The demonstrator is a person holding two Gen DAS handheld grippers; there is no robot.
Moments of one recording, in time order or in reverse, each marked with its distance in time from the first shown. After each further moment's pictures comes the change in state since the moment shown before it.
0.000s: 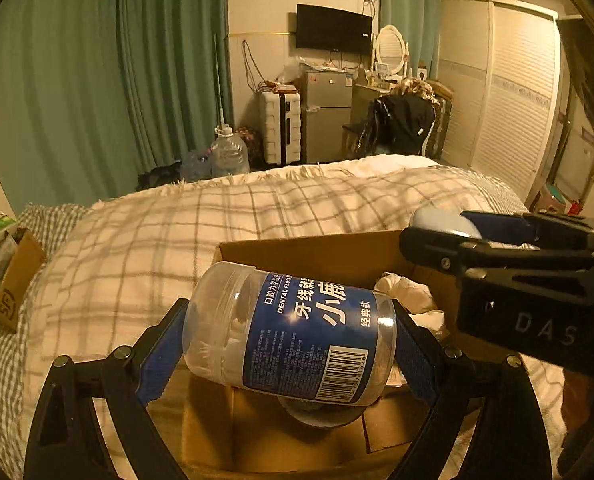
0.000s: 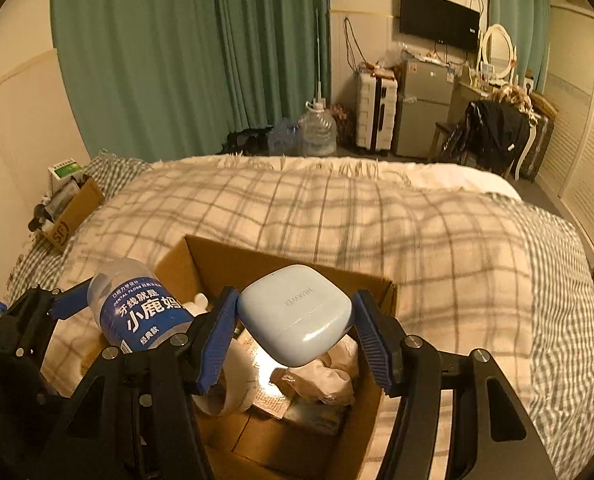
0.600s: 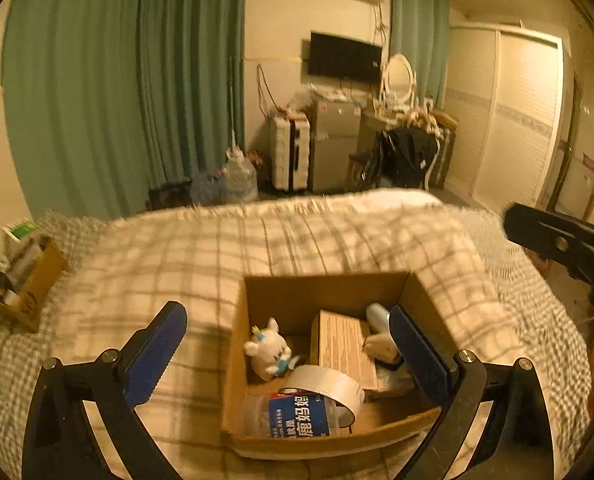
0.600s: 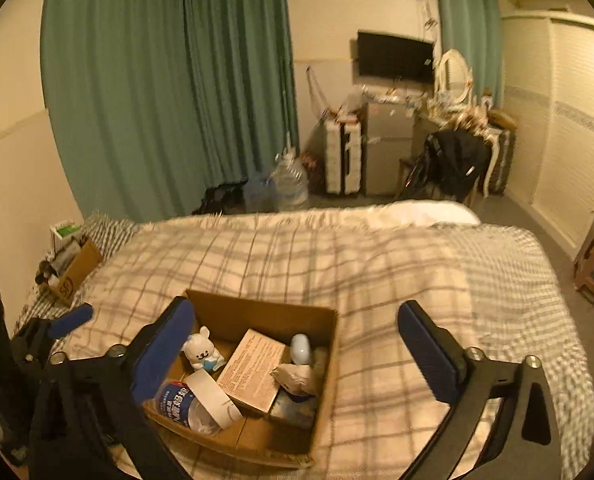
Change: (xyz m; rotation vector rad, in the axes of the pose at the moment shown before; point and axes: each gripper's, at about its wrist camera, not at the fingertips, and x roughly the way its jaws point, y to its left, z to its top) left arm -0.083 0.006 0.024 -0.052 -0.106 0.029; right arm -0.123 -0.015 0.005 0.094 -0.209 -0.089
